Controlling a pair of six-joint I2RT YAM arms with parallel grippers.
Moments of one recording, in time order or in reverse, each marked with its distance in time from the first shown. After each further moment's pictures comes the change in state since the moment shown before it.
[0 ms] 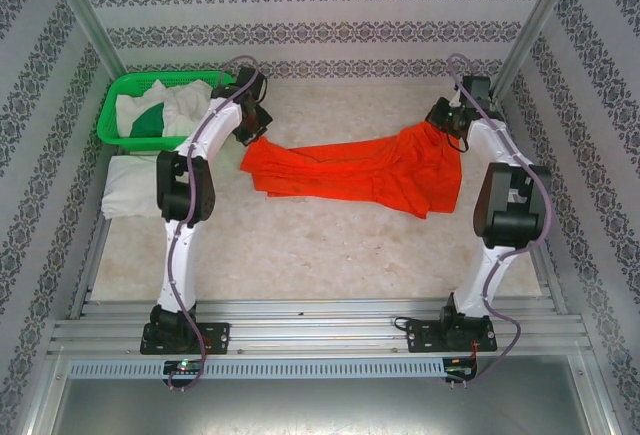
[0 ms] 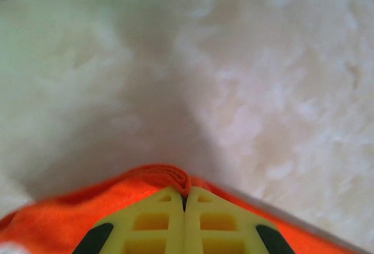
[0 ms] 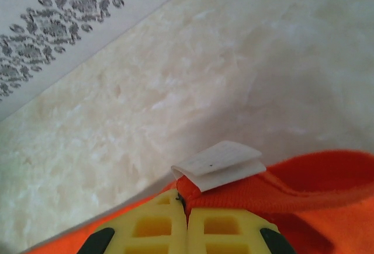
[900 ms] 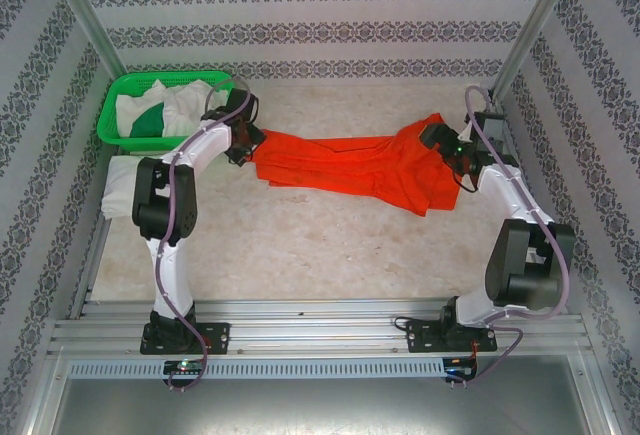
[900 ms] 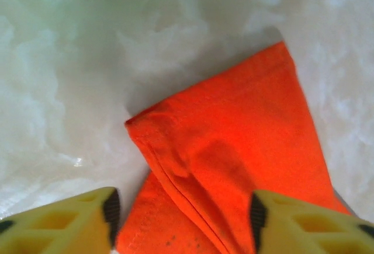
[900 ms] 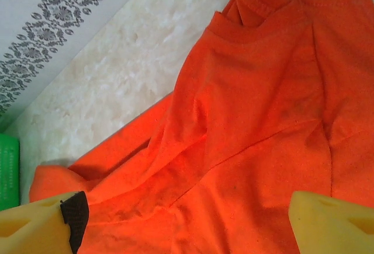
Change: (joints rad) left arm 0.003 -0.309 -0.602 0.335 -0.039 -0.153; right arm -0.016 -0.452 -0.515 0.078 -0.077 0.103
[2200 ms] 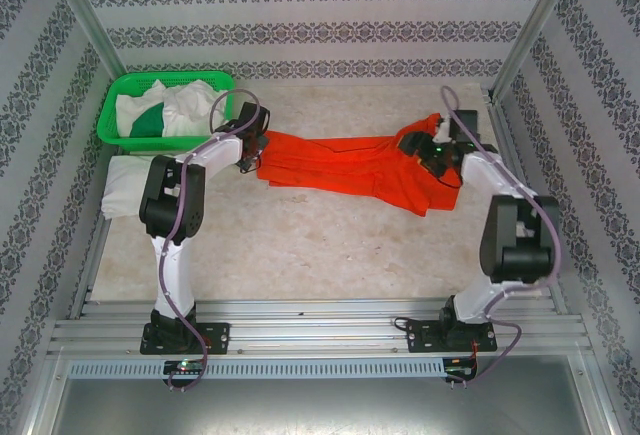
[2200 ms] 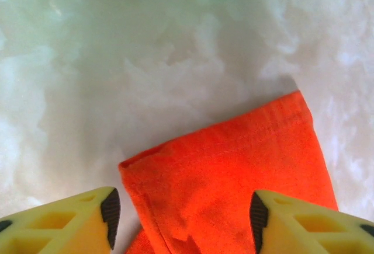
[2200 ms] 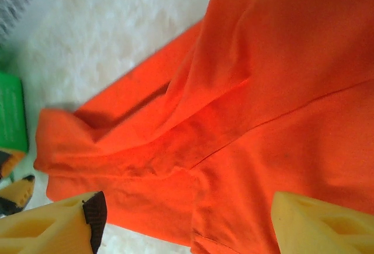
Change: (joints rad) left arm -0.053 0.029 -0.108 0.220 -0.197 -0.122; right arm 0.117 0.190 0.106 -0.092 -0.114 -0.037
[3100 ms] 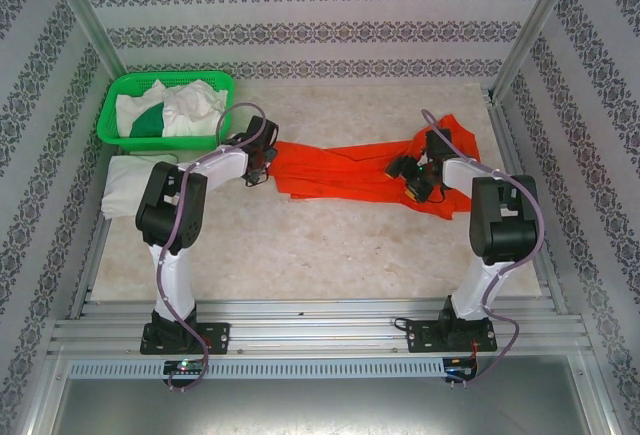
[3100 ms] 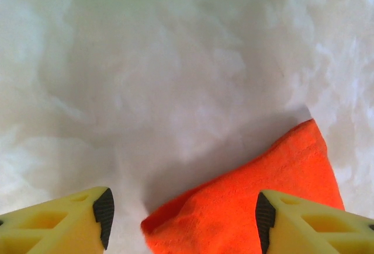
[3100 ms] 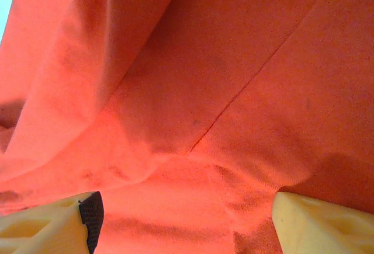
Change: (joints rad) left arm -0.071 -0.087 -0.166 0.068 0.028 -0.101; right arm 0.040 0.115 -0.097 -0.002 0.082 0.183
